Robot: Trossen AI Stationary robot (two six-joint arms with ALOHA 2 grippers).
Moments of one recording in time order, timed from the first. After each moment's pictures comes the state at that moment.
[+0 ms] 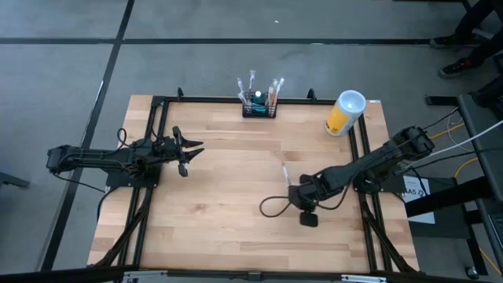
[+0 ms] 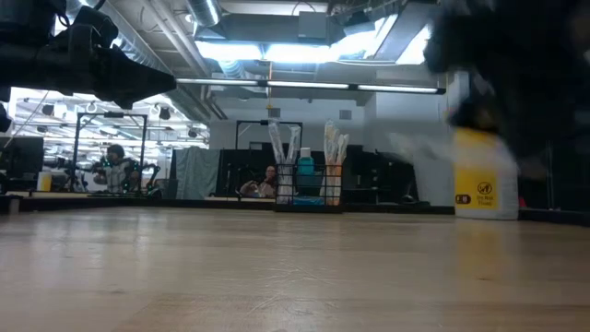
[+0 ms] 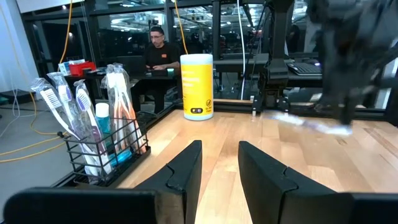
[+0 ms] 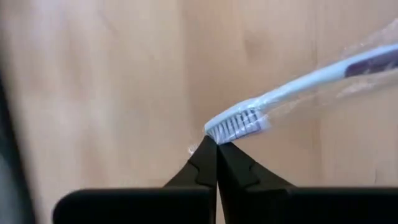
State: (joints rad) left arm 0.08 0.30 0.01 0.33 -0.22 0.02; right arm 0.41 1.55 0.95 -0.63 -0.11 0.54
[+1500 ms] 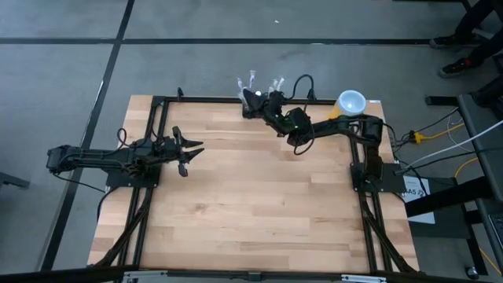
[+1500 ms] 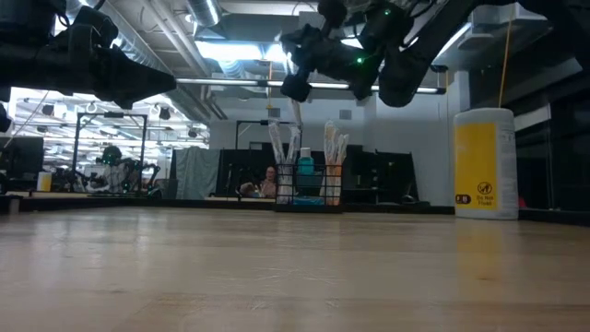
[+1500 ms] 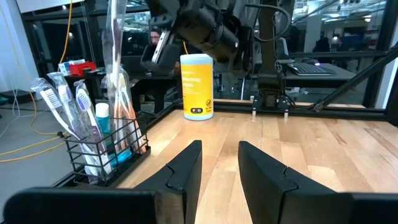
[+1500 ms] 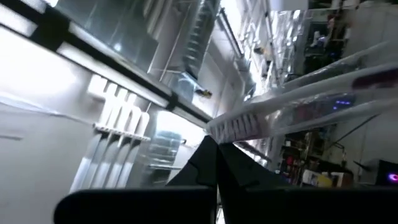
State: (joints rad) left arm 0.09 0.30 0.01 0.33 -0.22 0.02; right arm -0.26 1.99 1.11 1.46 0.23 1.42
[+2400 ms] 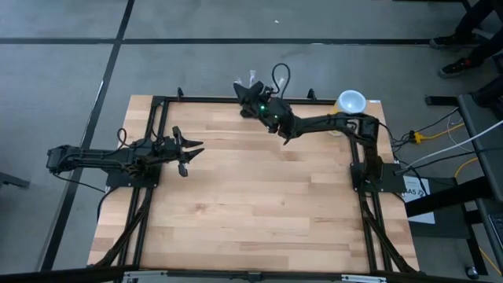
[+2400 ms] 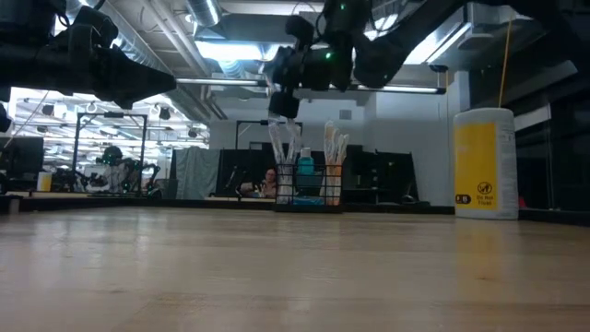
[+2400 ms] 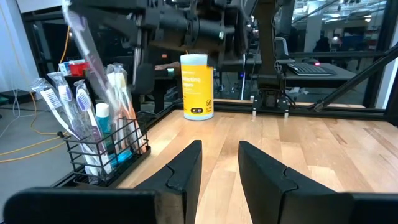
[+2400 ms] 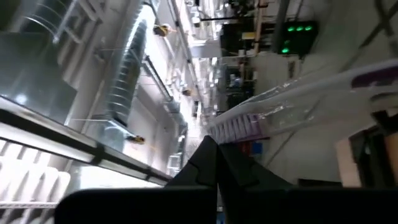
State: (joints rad) left arm 0.08 0.30 0.01 0.33 -0.22 0.02; right arm -0.26 2.03 1.33 0.95 0.45 1.53
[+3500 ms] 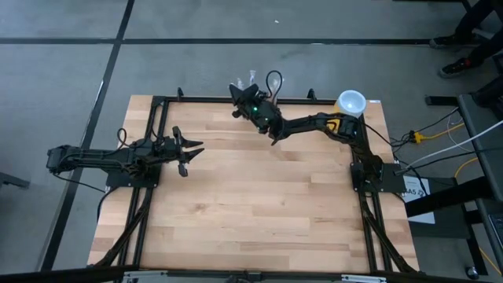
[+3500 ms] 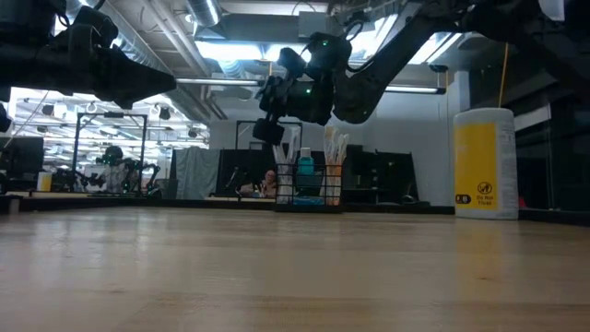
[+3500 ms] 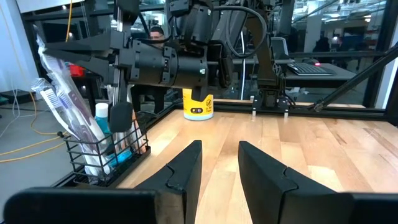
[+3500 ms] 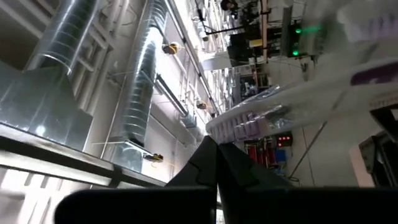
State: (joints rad) left arm 0.09 0.30 0.01 0.33 -0.22 0.02; right arm -0.29 2.25 1.45 1.10 0.49 1.64
